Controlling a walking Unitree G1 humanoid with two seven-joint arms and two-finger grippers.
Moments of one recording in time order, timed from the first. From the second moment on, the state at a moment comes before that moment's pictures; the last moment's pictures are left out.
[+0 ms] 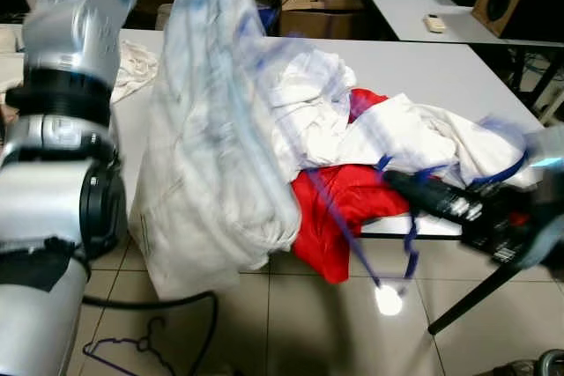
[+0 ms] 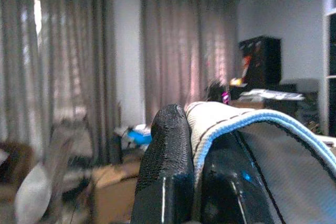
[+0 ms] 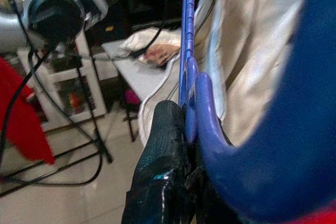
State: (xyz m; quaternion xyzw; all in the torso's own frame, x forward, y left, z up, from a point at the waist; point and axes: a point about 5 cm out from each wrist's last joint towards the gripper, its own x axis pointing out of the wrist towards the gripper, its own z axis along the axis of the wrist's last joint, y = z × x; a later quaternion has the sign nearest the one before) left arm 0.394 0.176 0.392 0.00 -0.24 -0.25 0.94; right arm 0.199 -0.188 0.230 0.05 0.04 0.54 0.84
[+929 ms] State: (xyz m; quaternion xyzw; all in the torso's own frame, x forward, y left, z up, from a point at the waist) left arm 0.337 0.161 0.477 -0.09 -0.46 -0.41 0.78; right arm 0.372 -0.169 0.381 -0.13 -0.23 0.22 0.94
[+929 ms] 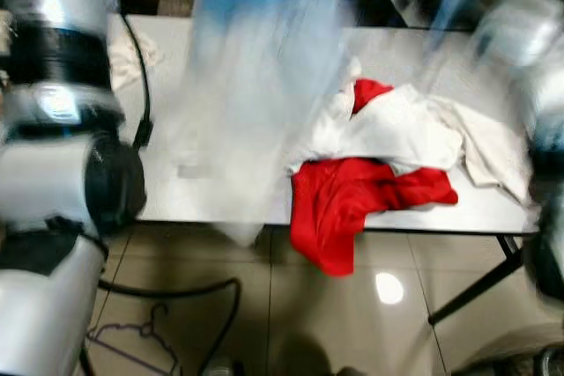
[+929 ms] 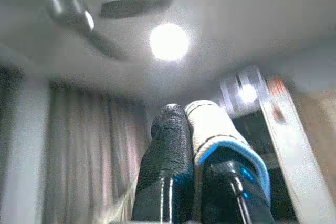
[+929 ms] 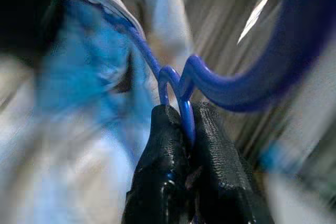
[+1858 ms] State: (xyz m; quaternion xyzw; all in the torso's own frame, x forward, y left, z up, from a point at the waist) left arm 0.406 0.123 0.186 0.14 0.02 -0.20 0.97; right arm 0.254 -0.191 0.224 -0.14 0.06 0.53 0.84
